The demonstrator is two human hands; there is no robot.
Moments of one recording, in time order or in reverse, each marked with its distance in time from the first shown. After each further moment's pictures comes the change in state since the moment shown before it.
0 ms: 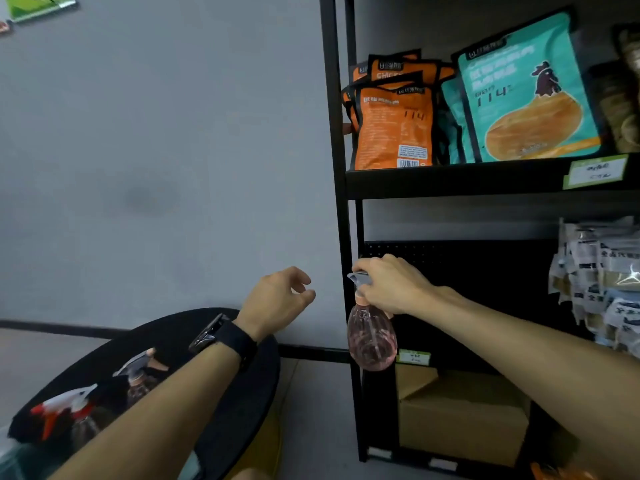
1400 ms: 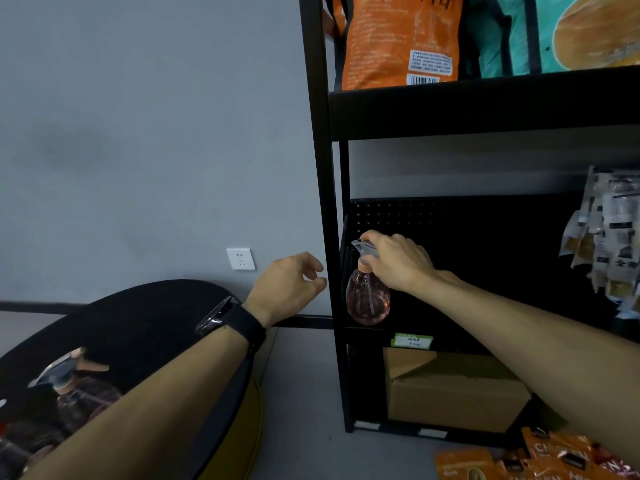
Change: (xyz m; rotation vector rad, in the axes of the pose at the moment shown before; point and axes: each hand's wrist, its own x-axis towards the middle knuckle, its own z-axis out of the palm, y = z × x) left_hand 0.084 -0.024 0.094 -0.024 -0.190 0.050; right_hand 0.087 0.093 0.091 0.025 0.026 0.168
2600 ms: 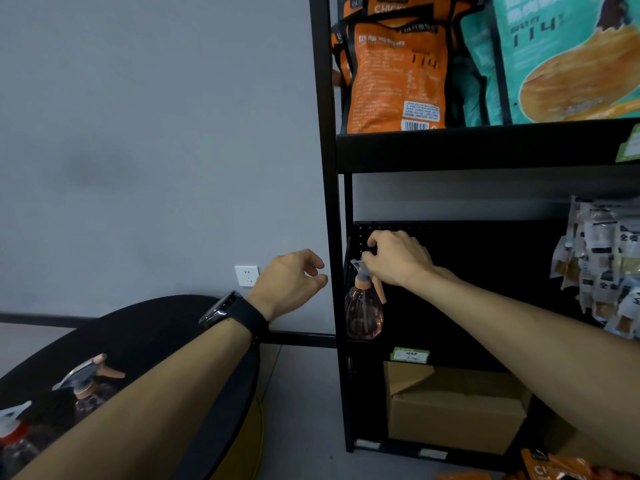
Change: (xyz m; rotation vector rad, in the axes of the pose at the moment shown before) left_hand -0.016 0.025 -0.039 -0.010 0.061 0.001; right_hand -0.009 -0.034 -0.047 -0.027 0.075 0.111
